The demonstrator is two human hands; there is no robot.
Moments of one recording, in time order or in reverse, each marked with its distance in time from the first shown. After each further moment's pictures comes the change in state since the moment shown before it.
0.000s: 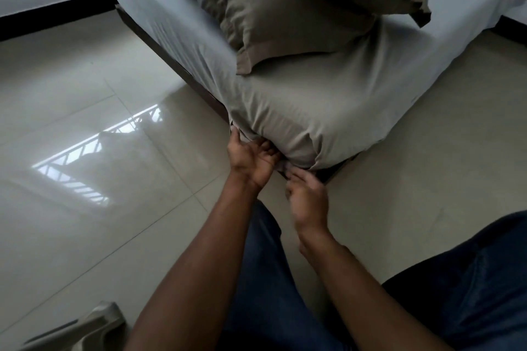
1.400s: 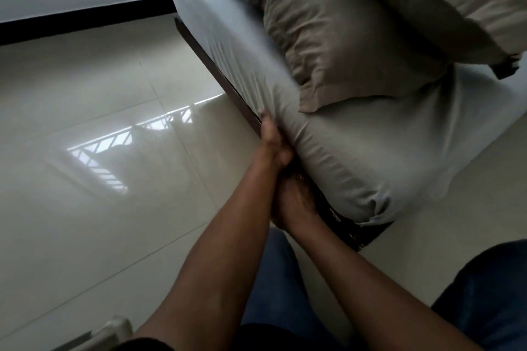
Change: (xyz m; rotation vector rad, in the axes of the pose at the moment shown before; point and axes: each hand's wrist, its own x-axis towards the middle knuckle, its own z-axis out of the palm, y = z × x) left_hand 0.066 0.103 0.032 0.065 -0.049 0.039; right_hand 0.067 -0.013 0.124 -1.446 -0.280 -0.658
